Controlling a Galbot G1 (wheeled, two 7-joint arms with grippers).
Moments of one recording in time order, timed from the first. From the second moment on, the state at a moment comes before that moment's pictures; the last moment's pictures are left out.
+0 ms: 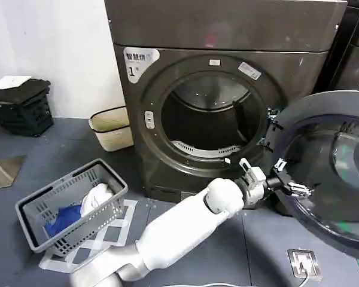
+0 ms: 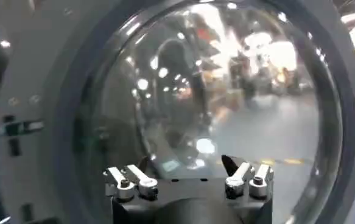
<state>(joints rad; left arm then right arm) 0.29 -1.61 0.48 -1.28 -0.45 0.15 0.26 -1.85 1.52 2.24 1.77 0.13 -0.09 0.39</state>
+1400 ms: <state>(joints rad) 0.82 -0.89 0.10 -2.08 -0.57 0.41 0.12 -1.77 1.44 2.12 1.82 0.12 -0.11 0.33</state>
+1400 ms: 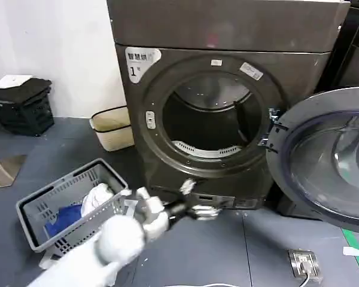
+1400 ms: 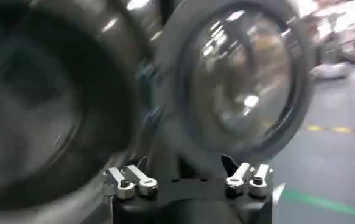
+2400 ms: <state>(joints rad) 0.96 -0.51 -0.26 -2.09 -1.57 0.74 -0.67 -1.74 1.41 2.03 1.81 0.26 -0.07 0.24</state>
